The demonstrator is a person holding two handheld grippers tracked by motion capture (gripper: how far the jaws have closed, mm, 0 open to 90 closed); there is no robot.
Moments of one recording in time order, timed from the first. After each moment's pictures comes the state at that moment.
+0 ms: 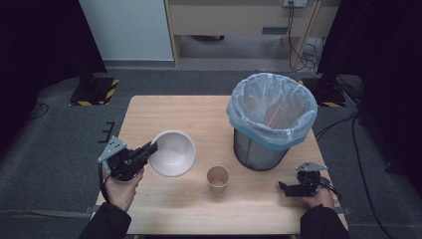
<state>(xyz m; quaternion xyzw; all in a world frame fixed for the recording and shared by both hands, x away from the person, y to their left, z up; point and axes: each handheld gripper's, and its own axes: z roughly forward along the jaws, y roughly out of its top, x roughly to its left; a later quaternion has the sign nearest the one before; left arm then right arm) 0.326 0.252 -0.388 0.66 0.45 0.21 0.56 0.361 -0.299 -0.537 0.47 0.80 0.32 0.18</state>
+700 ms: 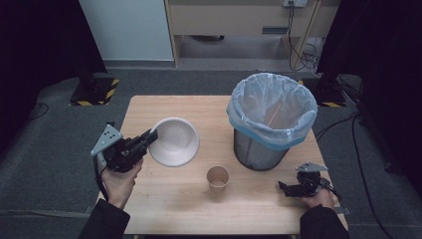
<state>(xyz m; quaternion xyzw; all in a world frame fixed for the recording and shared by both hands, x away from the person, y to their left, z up) 0.327 0.243 -0.342 0.65 0.41 0.24 0.59 0.360 -0.299 -0.537 0.47 0.80 0.32 0.19</state>
